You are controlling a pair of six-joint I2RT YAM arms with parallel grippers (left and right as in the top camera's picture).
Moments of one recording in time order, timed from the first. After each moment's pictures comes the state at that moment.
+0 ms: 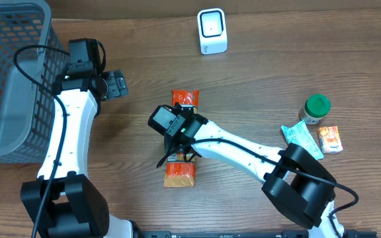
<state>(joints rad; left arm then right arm) 0.13 1.67 1.39 -0.80 -0.20 -0.16 0.98 2.08 1.59 -0.79 0.09 0.91</state>
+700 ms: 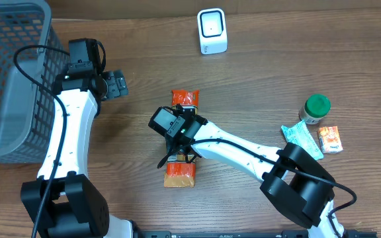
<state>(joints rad) 0.13 1.67 1.39 -0.80 -0.20 -0.16 0.98 2.09 1.58 -0.80 0.10 0.91</state>
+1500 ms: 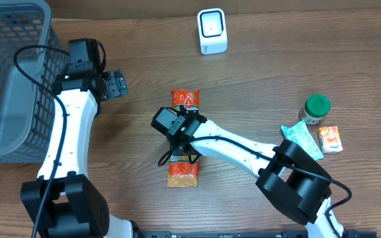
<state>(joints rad) 0.13 1.67 1.39 -0.80 -0.20 -0.16 0.96 2.12 1.59 -0.85 0.09 0.91</state>
